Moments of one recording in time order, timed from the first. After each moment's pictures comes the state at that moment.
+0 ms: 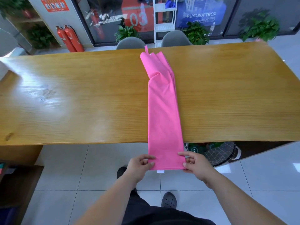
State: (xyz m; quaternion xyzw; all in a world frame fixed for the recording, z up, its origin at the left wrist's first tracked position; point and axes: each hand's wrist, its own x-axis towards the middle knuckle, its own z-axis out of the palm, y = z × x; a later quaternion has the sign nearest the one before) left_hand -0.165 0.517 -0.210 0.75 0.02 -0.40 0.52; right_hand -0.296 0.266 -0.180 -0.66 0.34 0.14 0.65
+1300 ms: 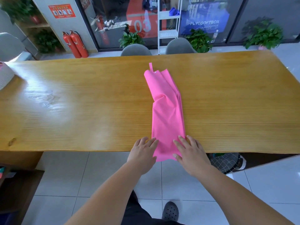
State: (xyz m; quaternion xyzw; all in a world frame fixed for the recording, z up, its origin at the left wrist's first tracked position) left_hand -0.097 0.476 -0.173 0.90 -0.42 -0.15 -0.02; right_hand -0.220 0.262 -0.186 -0.99 0.09 0.12 0.05
